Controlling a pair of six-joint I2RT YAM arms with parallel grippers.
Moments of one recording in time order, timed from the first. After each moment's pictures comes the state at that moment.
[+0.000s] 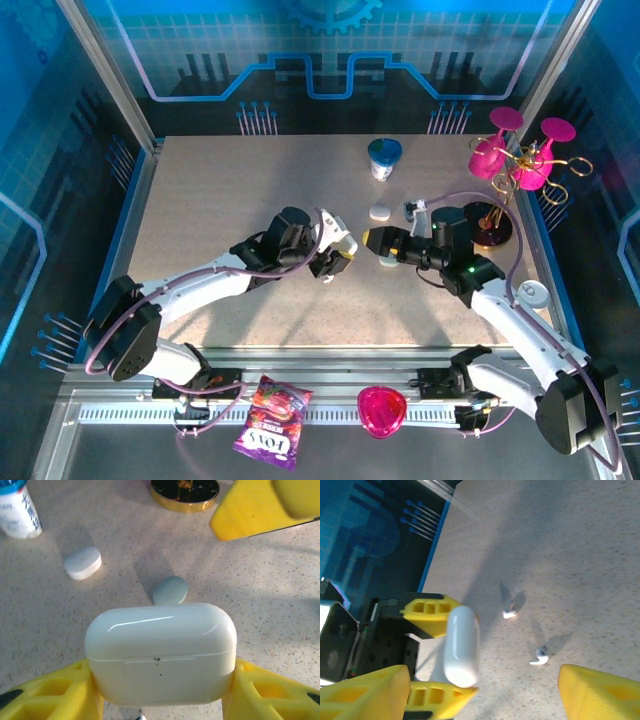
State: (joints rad) left arm -0.72 1.43 0.89 0.00 0.27 0.12; right arm 0.38 1.01 0.70 -0.19 -0.50 0.70
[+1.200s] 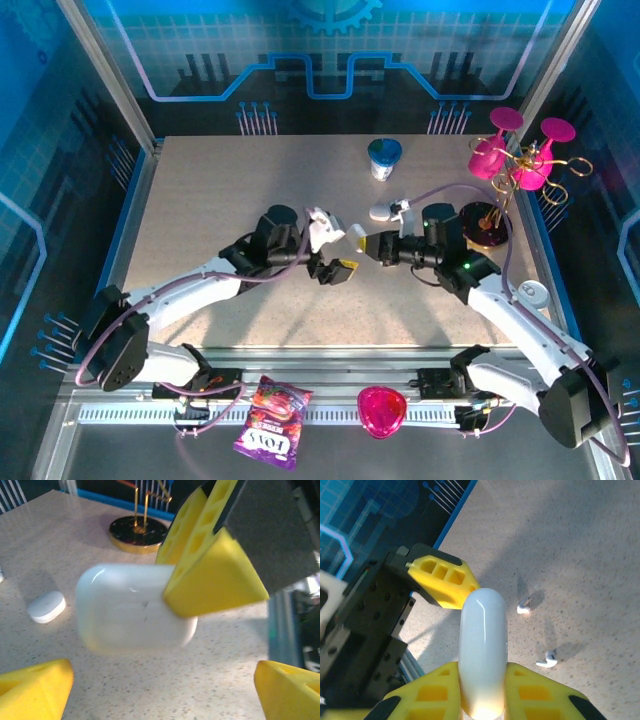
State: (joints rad) left arm -0.65 1.35 0.84 0.11 0.54 0.05; right arm 0.43 1.03 0.78 -0.25 -0.55 0.44
